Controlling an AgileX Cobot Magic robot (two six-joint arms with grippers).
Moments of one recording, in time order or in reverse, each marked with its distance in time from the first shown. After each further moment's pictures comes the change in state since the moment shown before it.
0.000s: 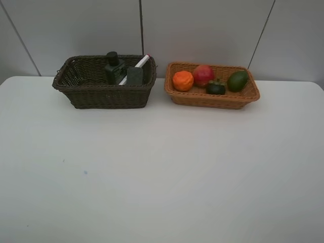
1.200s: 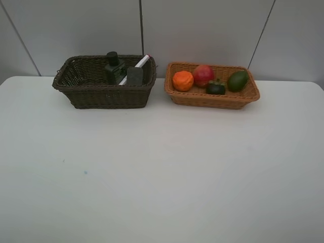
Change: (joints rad) left arm 0.000 0.000 0.000 0.000 0.000 0.000; right arm 0.001 -0.322 0.218 0.100 -0.106 -0.094
